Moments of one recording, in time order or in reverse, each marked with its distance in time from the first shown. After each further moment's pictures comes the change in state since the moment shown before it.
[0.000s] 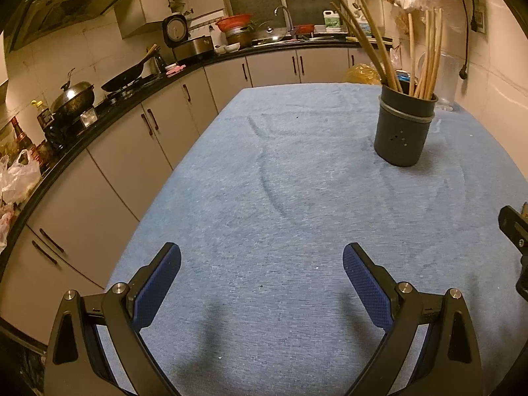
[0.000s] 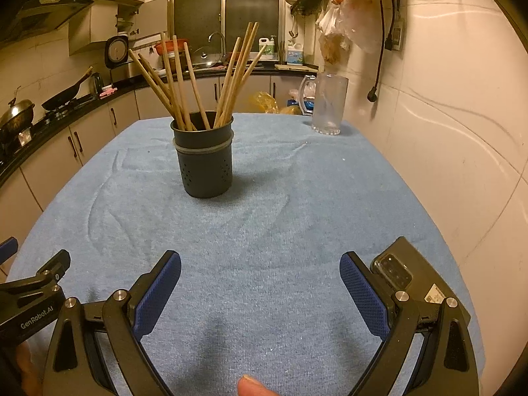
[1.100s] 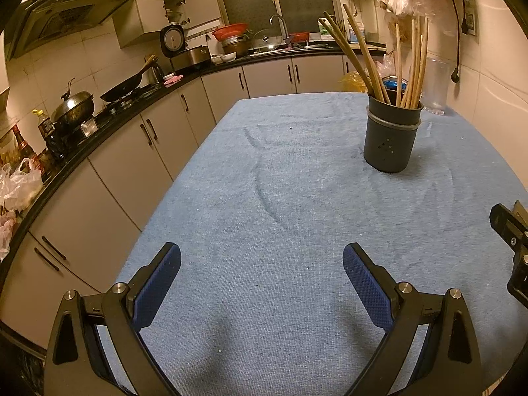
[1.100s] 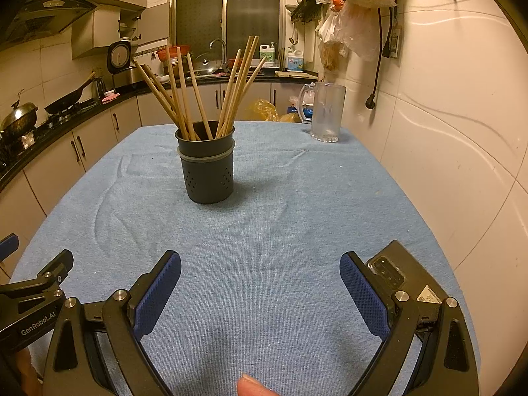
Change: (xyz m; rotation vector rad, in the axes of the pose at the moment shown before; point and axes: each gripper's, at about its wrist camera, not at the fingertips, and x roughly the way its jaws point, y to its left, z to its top) left arm -0.018 -0.012 -0.001 0.014 -0.036 -0.004; right arm -0.013 -0.002 0.001 -0.002 -0.027 0.003
